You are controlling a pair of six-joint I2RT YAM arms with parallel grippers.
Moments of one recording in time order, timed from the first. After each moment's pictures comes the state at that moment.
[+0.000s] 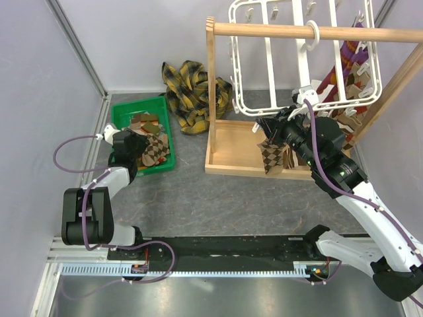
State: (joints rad) left arm 0.04 1.40 0.60 0.33 -0.17 -0.82; right arm 0.58 0.96 1.17 -0.25 0.04 0.26
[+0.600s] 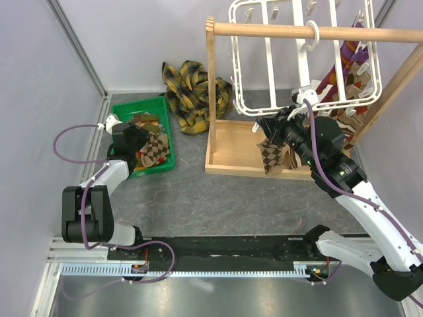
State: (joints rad) left arm 0.03 1.40 0.72 0.24 -0.12 -0.73; right arm 0.58 0.97 1.17 -0.25 0.04 0.26
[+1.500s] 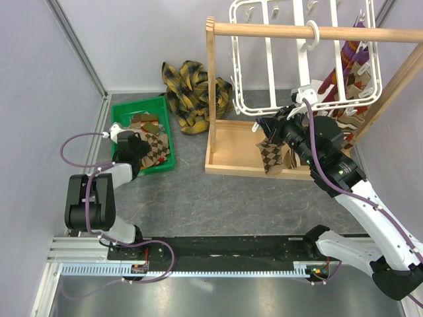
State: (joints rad) left arm 0.03 1.53 0.63 0.40 -0.13 -0.75; right arm 0.58 0.97 1.17 -0.24 0.04 0.26
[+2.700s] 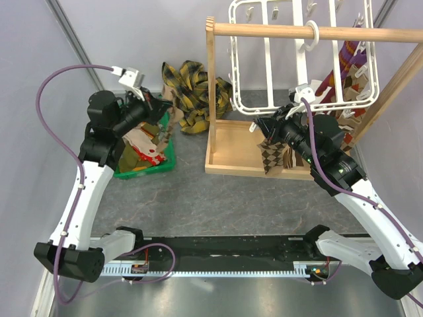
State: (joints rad) left arm -0.17 1.12 1.28 -0.22 0.48 -0.19; right arm 0.58 0.98 1.18 -0.24 -0.02 0.24
